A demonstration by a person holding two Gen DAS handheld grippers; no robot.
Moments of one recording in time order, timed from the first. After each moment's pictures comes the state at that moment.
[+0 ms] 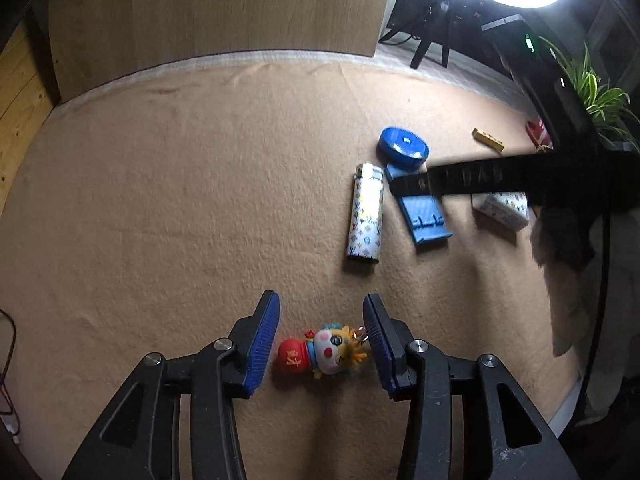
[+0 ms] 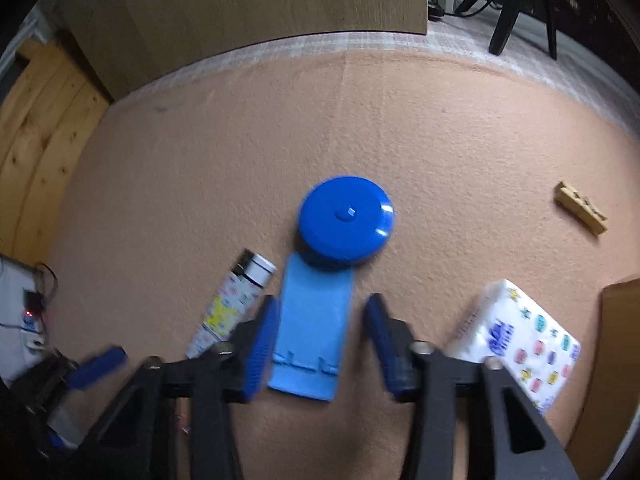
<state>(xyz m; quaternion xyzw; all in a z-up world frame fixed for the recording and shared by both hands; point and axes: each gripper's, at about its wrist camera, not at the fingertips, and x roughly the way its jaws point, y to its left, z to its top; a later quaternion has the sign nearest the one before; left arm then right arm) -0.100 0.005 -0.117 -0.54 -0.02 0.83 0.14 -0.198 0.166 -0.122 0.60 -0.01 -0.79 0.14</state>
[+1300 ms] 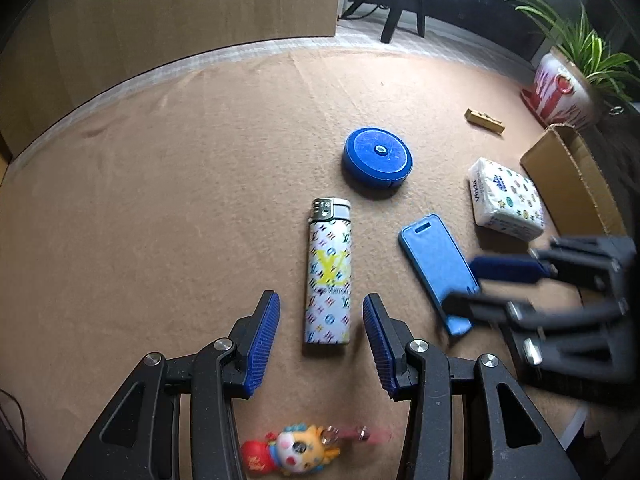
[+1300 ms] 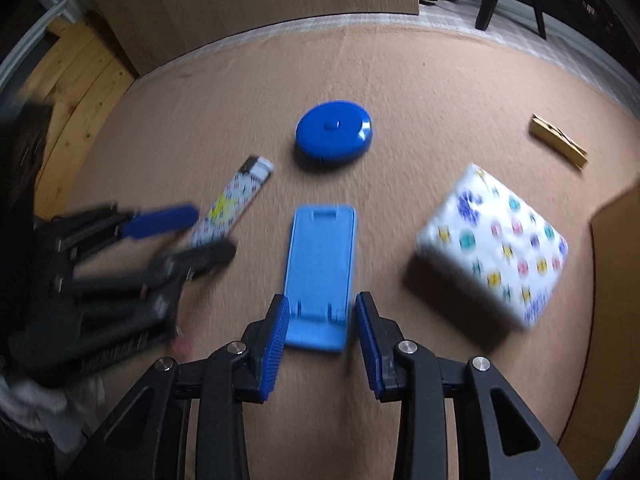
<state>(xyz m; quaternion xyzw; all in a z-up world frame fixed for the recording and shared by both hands) -0.166 0.054 -0.137 -0.56 0.04 0.81 0.17 -0.141 0.199 -0.113 0.60 -0.01 -0.78 0.17</state>
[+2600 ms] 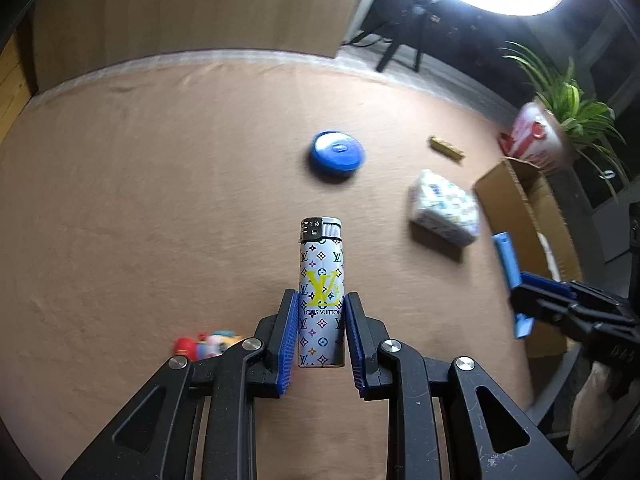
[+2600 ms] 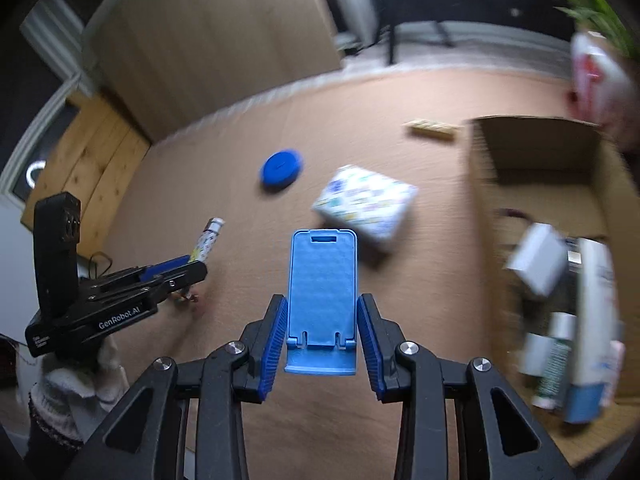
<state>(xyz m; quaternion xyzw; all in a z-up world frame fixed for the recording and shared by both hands) -0.103 0.055 -0.102 -0.54 -0.07 0.82 0.17 -0.071 0.308 -0.036 0.53 -0.11 -0.83 0.14</state>
